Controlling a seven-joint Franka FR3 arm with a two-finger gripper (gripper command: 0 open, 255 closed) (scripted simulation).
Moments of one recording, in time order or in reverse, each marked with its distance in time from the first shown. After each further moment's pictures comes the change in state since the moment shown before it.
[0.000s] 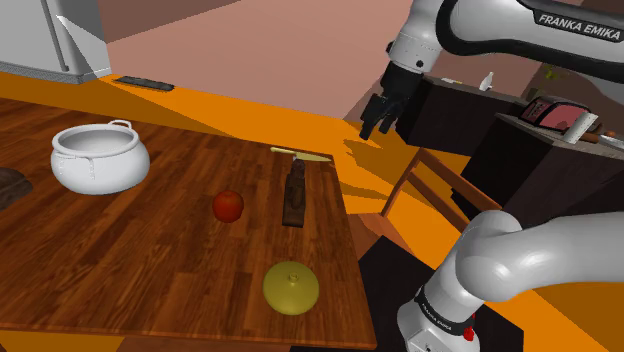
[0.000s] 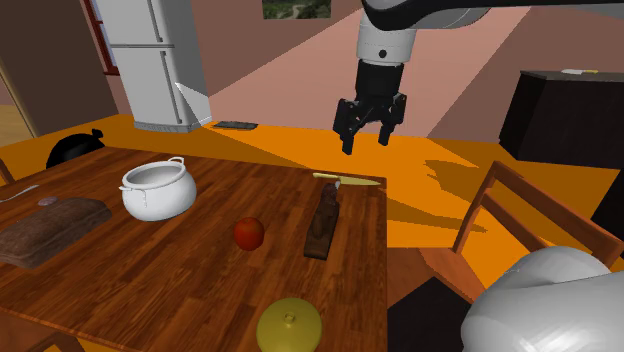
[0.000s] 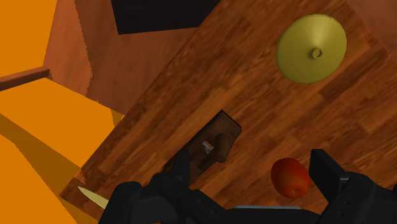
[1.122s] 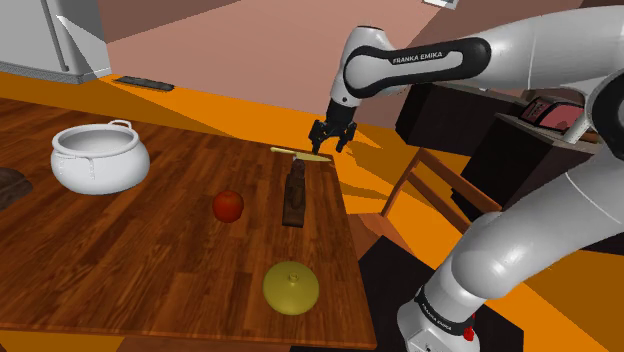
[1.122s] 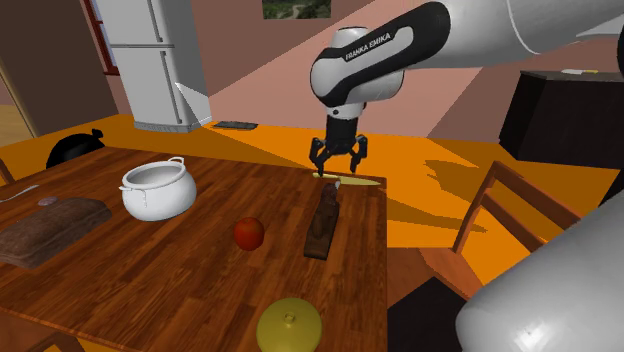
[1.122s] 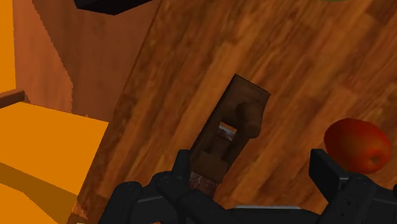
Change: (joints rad) arm -0.087 0.476 -0.014 0.044 0.007 0.379 0.143
